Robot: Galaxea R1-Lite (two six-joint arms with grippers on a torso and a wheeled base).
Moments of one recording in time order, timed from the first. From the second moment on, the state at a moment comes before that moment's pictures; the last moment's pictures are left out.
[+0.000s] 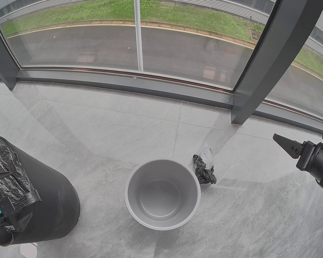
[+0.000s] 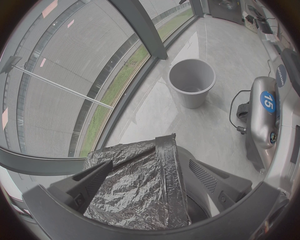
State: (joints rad) left arm -0.09 0.89 -0.24 -0.20 0.09 1.05; right arm 0.28 1.26 -0.58 -0.53 0.04 0.30
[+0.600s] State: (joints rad) left arm -0.09 1.02 -0.24 -0.34 0.16 1.04; right arm 0.28 1.28 -0.58 -0.54 0.04 0.30
